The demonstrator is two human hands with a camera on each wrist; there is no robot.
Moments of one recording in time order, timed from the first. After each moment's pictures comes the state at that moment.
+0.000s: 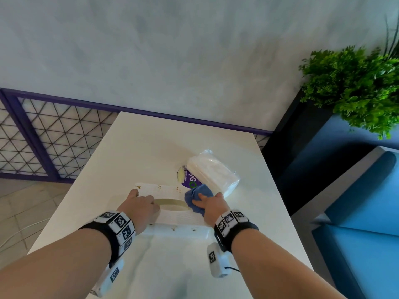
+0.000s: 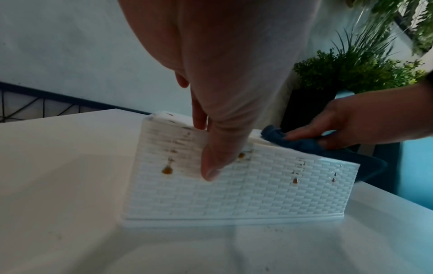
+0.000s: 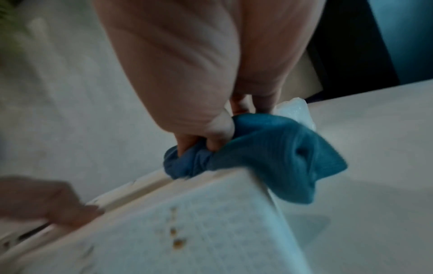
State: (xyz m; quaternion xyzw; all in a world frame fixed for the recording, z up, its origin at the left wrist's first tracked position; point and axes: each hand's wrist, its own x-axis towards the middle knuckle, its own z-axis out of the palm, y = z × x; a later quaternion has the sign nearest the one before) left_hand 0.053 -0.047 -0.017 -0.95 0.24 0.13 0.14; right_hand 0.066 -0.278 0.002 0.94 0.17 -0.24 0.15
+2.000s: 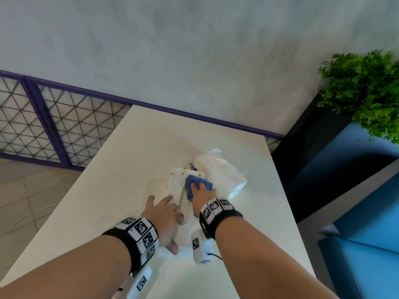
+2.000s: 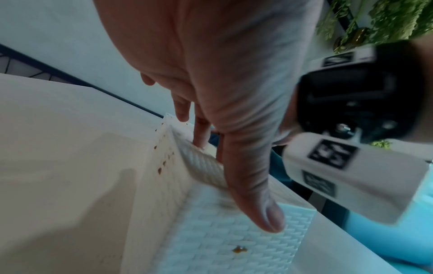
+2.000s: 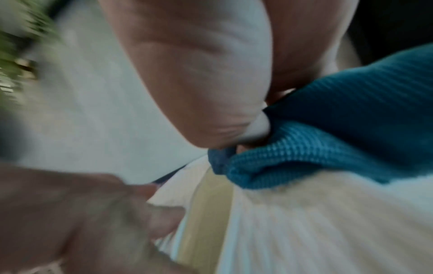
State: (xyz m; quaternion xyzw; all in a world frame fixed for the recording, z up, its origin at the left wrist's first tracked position) left_hand 0.019 -0.099 0.002 -0.95 0.20 0.26 0.00; right_hand 0.087 -0.224 0.027 0.90 0.17 -0.32 0.26
